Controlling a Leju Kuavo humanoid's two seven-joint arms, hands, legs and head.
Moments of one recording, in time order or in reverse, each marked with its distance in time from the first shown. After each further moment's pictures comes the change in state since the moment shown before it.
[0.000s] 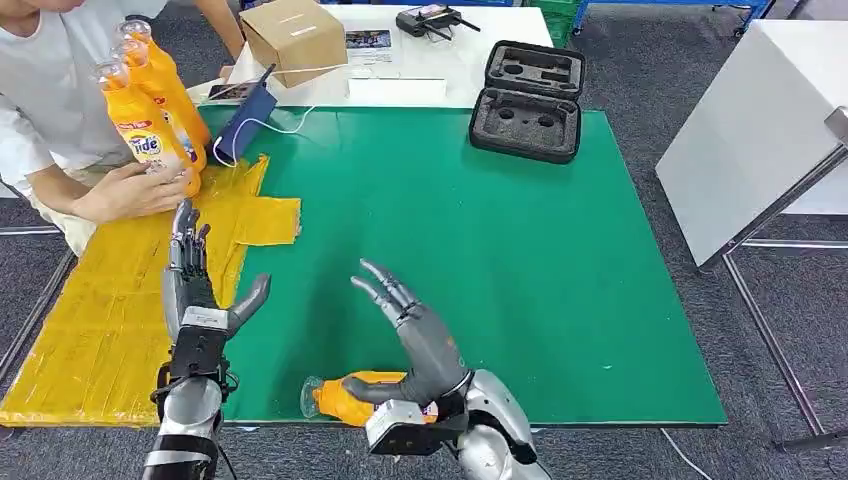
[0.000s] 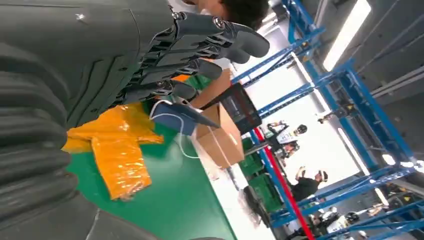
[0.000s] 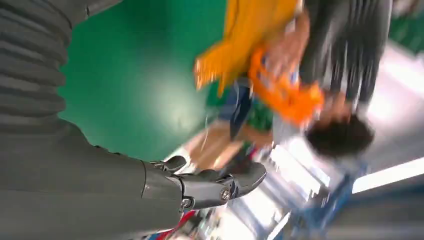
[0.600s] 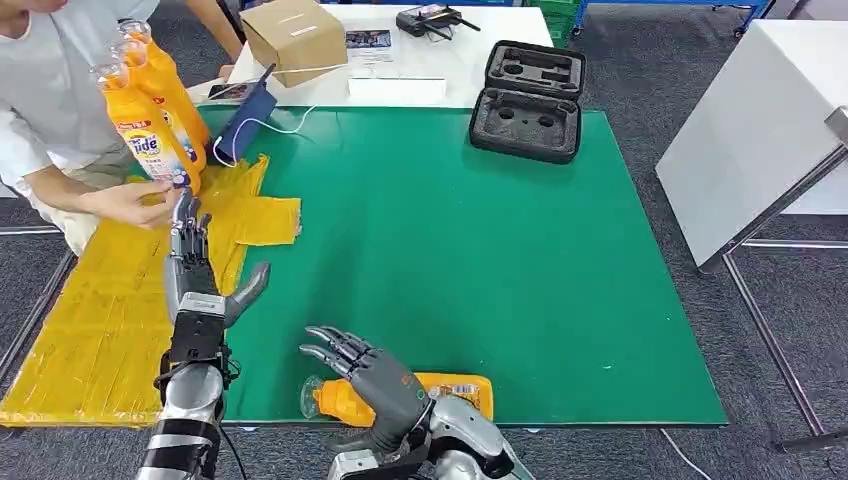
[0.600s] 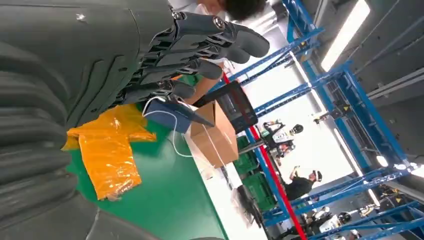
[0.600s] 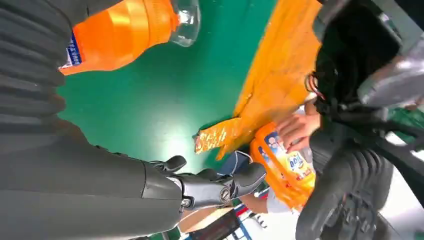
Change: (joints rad) left arm -0.048 0.000 0.008 0.050 0.023 -0.007 -0.010; right arm -0.048 -0.033 0.158 0.173 0.085 0.001 0.025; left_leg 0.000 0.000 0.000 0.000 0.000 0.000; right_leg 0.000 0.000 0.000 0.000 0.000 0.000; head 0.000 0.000
